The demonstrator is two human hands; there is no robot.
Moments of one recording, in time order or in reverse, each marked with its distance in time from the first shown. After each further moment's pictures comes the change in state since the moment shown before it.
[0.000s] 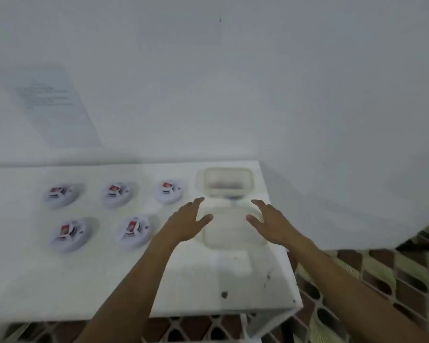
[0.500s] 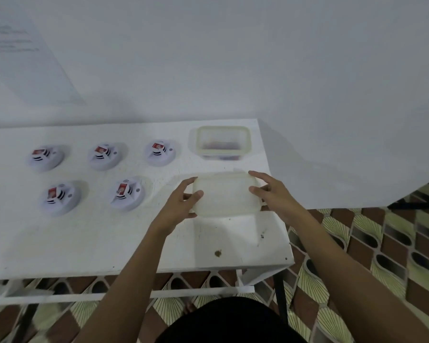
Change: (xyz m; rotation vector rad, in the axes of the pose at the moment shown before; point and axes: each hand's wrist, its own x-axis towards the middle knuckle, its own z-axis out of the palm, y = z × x) left_hand -0.033 -0.004 0.037 -0.853 -0.017 -0.203; right_hand -0.017 0.017 0.008 0.774 -0.061 0.207
